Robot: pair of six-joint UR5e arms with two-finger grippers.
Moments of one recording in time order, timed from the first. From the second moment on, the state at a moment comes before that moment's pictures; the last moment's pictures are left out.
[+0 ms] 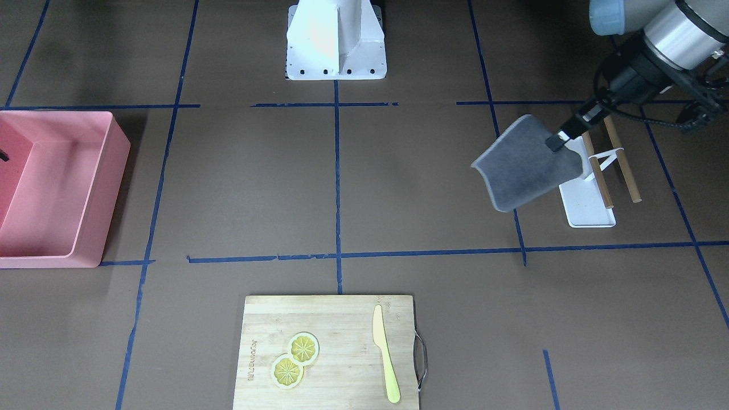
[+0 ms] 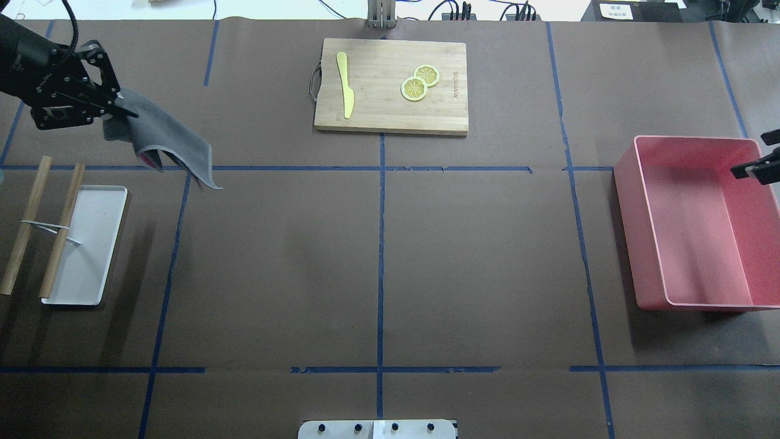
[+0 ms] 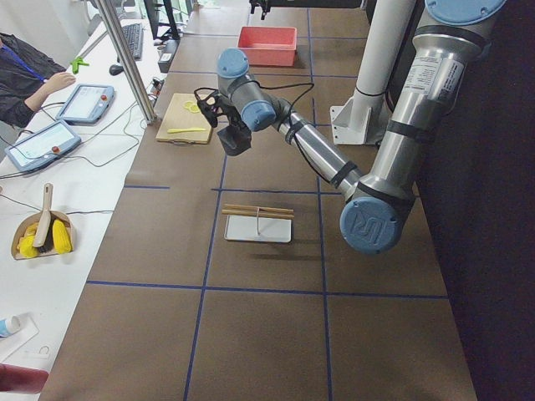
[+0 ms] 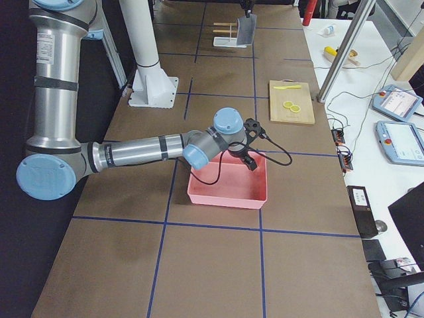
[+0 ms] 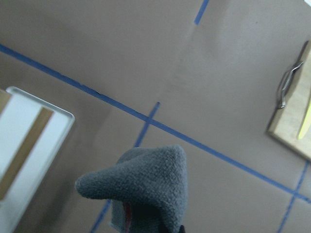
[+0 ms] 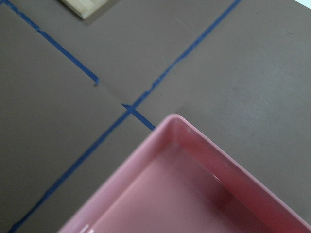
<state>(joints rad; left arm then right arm) -1.10 -1.92 -1.97 -1.81 -2.43 -1.80 1.25 -1.62 1.83 -0.99 2.37 0.04</state>
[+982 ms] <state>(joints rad) -0.84 -2.20 -1.95 -1.91 -2.17 -2.63 0.81 -1.19 1.90 -1.00 2.08 0.36</state>
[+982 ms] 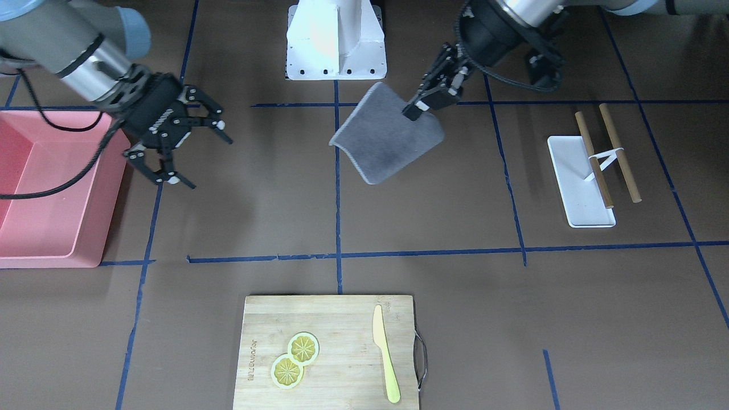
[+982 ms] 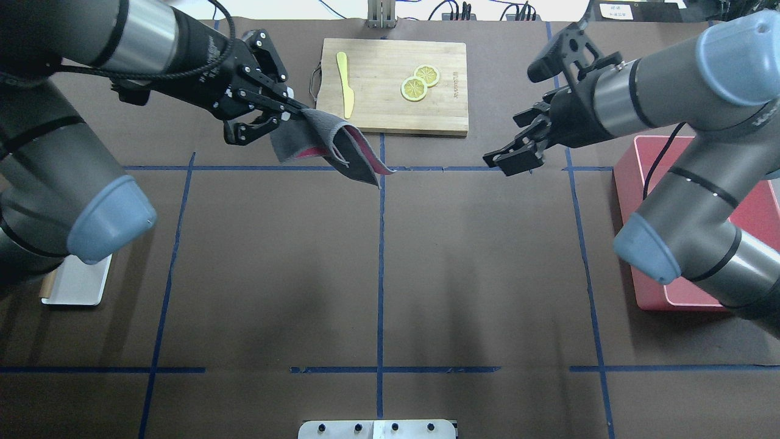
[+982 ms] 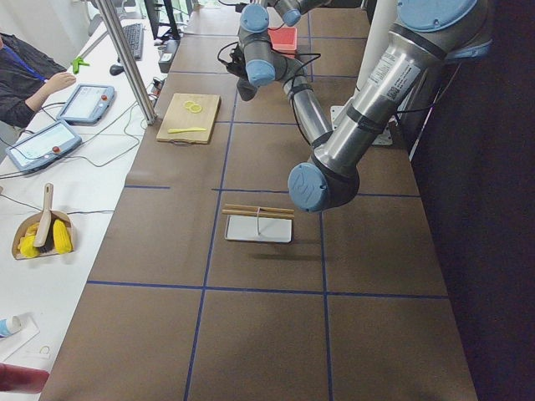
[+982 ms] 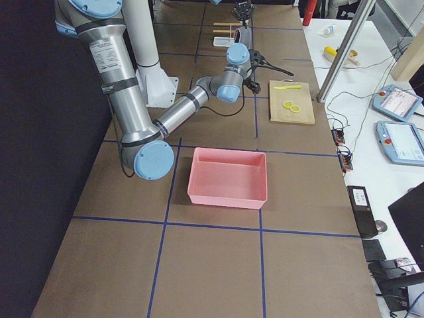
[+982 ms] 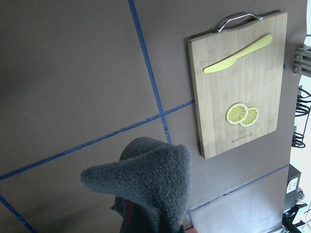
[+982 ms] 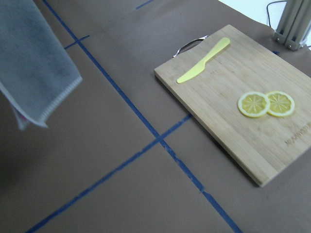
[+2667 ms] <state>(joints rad) -0.72 -2.28 -1.97 -1.93 -2.07 -2.77 0.60 -1.18 2.00 -1.00 1.88 0.37</state>
